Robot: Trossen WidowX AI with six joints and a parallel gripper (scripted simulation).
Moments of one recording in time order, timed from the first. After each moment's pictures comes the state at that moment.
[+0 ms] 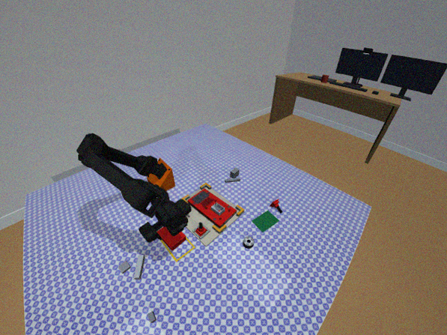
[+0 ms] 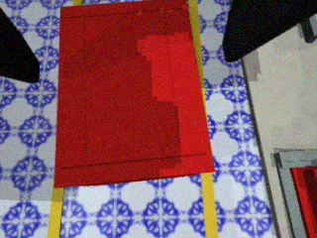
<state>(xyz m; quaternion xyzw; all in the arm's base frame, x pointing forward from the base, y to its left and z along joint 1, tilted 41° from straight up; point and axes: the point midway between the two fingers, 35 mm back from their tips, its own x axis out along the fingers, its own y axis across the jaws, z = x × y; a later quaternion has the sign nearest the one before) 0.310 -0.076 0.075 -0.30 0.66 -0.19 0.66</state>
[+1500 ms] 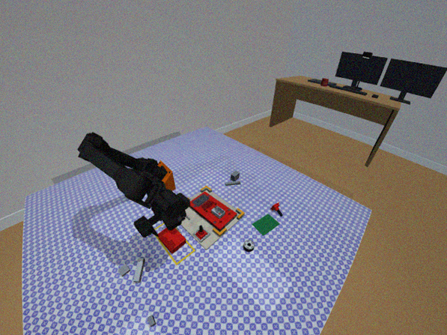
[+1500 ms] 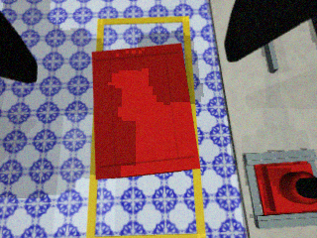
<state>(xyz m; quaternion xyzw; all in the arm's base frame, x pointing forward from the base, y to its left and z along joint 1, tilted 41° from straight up) 0.308 -0.044 0.114 -0.31 0.65 -0.18 0.67</state>
